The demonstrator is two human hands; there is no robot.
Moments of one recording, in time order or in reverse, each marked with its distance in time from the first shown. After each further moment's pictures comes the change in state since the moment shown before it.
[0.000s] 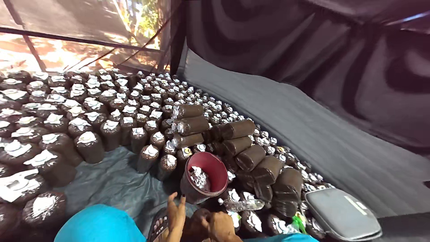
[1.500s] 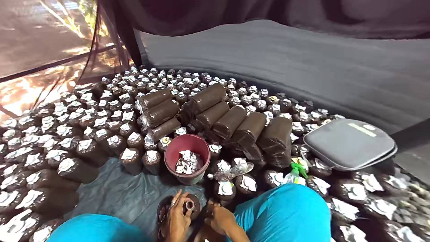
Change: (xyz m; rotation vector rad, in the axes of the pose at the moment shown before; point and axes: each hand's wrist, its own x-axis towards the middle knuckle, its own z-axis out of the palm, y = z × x) left_hand -0.047 -0.058 0.043 0.677 -0.250 0.722; right_hand -0.010 0.083 0.055 0.532 -0.238 -0.017
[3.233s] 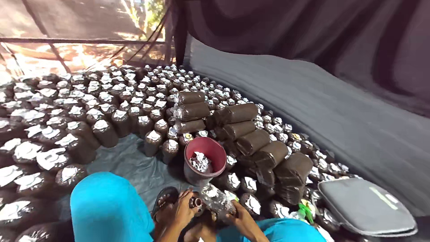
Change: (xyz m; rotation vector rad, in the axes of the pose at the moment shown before) left_hand -0.009 -0.018 -0.001 -0.162 -0.154 -0.200; right_hand -0.024 0.046 -0.033 0.275 0.284 -0.340
